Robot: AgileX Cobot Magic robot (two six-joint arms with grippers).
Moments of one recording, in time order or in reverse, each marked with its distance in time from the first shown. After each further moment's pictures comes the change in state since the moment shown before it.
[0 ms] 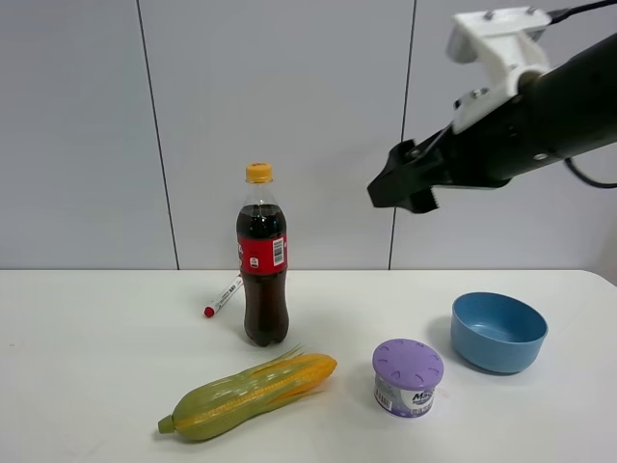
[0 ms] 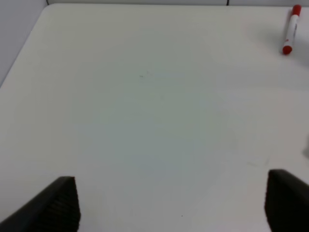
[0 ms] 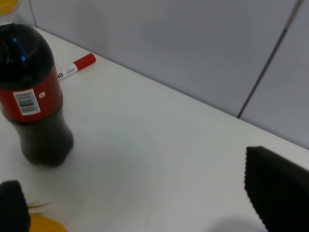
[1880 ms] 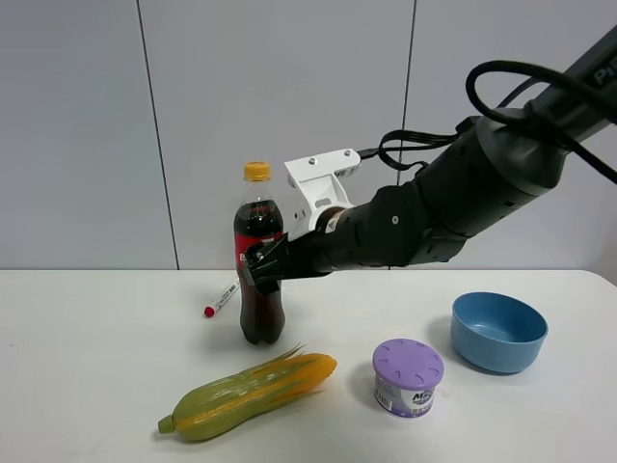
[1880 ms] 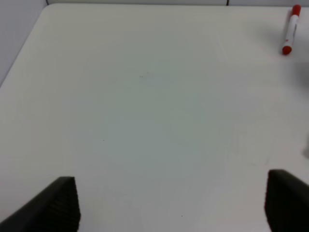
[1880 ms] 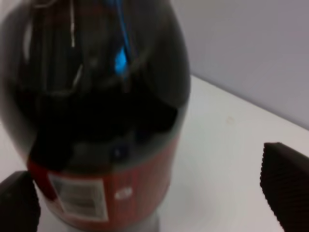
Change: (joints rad) left arm 0.000 0.000 0.000 0.000 0.000 0.000; right arm 0.184 0.658 -0.305 -0.484 -0.430 0.581
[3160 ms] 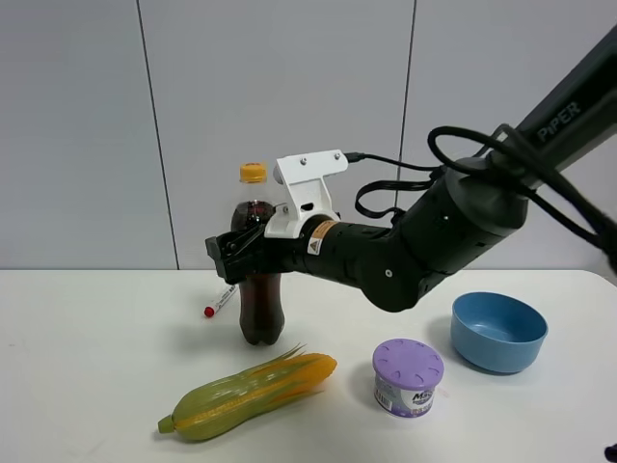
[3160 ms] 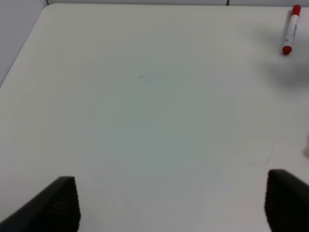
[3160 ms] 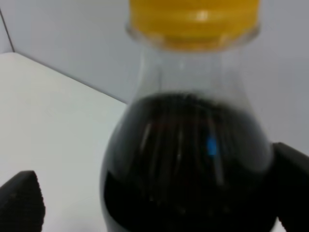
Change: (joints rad) left arm 0.000 0.000 0.000 0.000 0.000 0.000; right arm 0.000 0.115 -0.021 -0.306 -0.375 0.286
